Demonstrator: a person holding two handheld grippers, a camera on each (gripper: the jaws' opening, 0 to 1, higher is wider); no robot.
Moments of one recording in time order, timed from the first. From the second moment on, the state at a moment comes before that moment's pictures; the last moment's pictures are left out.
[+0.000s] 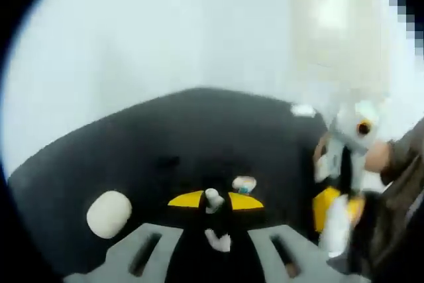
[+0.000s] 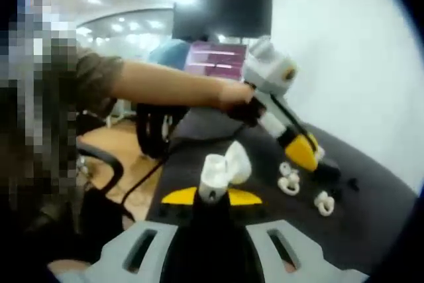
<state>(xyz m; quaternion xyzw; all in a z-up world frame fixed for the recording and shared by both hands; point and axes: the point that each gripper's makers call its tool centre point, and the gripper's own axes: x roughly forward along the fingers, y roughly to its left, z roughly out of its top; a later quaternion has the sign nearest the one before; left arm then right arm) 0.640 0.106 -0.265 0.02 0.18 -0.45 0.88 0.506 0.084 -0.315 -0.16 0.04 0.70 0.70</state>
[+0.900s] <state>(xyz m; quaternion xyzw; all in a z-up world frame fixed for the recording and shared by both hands) 0.579 0.133 -0.323 0.11 0.27 -0.44 0.85 0.508 0.084 -0.316 -0.16 0.04 0.70 0.70</state>
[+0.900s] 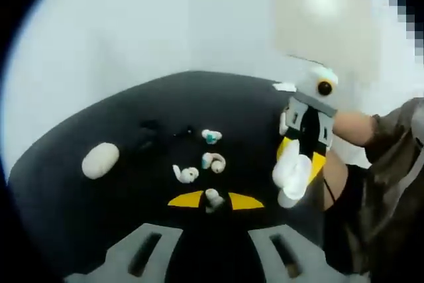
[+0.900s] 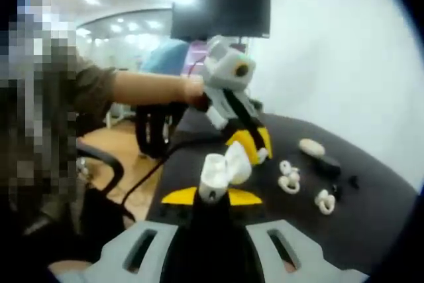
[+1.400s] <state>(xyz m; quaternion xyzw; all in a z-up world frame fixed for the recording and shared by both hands) 0.602 0.152 -0.283 0.12 0.20 -0.42 0.87 0.508 0.085 -0.316 -0.15 0.04 0.70 0.70</state>
